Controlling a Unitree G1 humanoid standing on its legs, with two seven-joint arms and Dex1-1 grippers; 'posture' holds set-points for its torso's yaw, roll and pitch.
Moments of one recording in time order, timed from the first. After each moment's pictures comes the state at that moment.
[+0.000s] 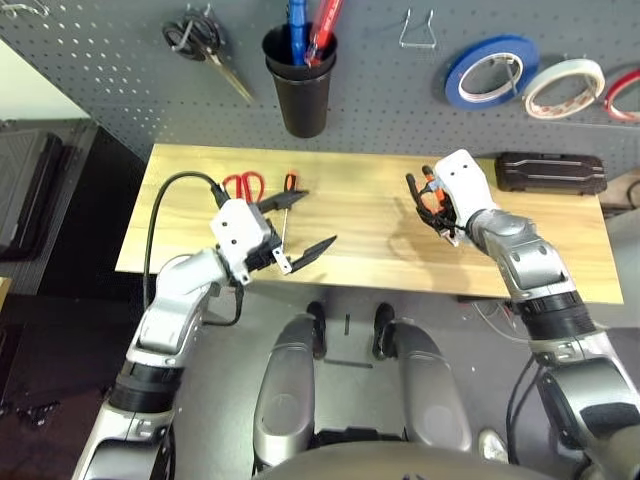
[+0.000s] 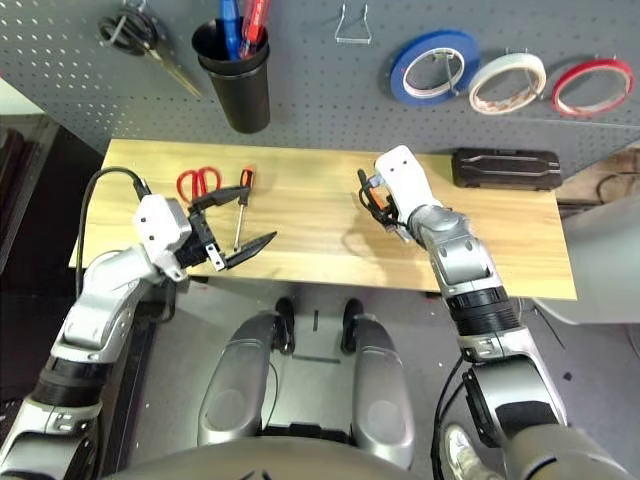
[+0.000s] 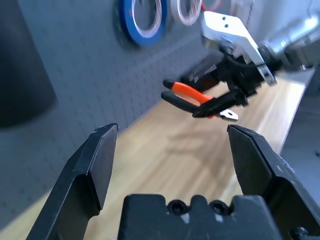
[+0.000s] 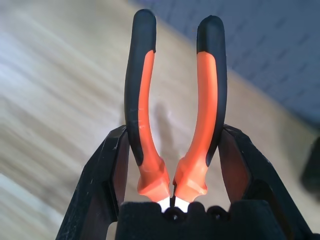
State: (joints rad) left arm -0.19 0.44 -0.05 -0.28 -0.28 0.04 -0.75; right arm -0.39 -0.39 0.05 -0.01 -0.04 0.50 0.38
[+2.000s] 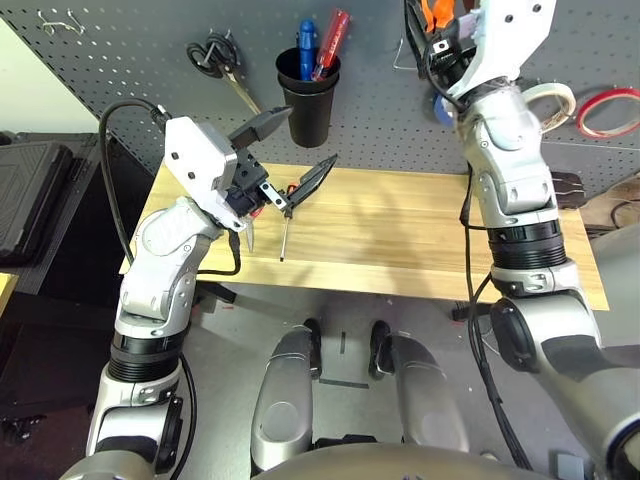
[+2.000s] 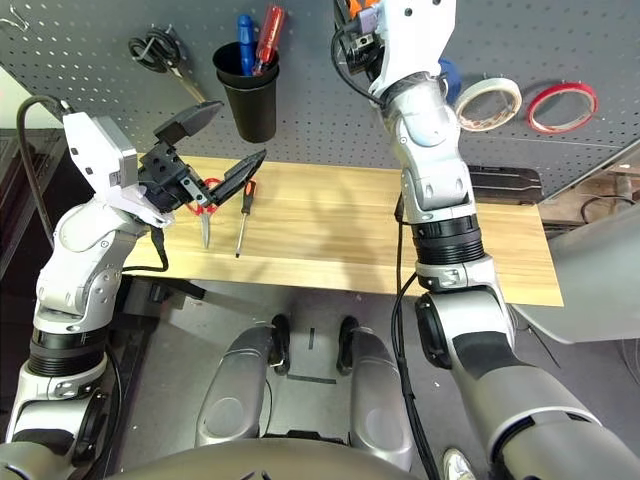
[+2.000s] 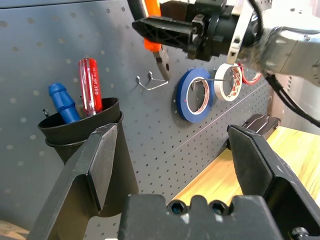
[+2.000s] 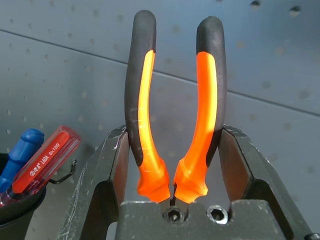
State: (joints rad) left arm -0.39 0.44 0.04 -0.35 -0.36 0.18 -0.65; right arm -0.93 -0.17 -0.03 0.28 0.02 -0.05 0.10
